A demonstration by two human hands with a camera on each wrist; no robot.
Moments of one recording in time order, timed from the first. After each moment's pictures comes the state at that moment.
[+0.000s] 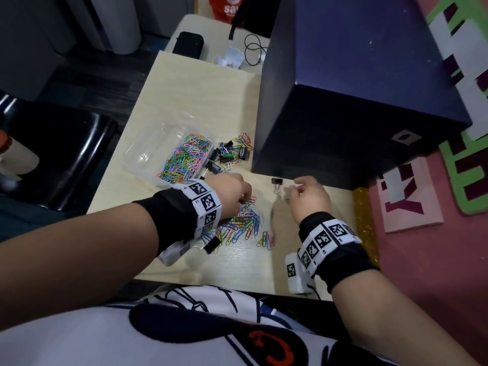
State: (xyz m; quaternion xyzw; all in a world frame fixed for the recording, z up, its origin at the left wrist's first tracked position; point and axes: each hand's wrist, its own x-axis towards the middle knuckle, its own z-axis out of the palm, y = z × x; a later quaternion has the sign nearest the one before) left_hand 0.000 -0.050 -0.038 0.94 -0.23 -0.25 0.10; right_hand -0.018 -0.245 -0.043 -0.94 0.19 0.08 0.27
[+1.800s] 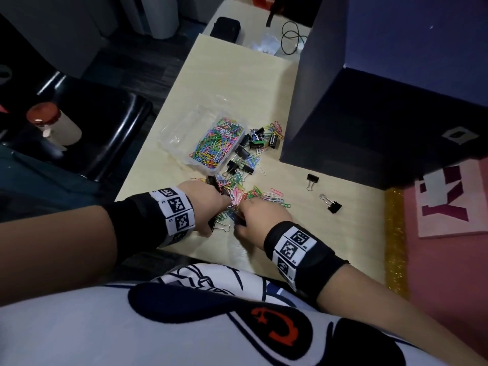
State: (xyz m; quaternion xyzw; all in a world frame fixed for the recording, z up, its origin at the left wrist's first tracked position) left_hand -0.056 0.017 -0.033 0.90 -0.25 -0.34 -0.12; right_hand -0.068 -0.140 -0.046 -0.93 -0.26 0.25 0.01
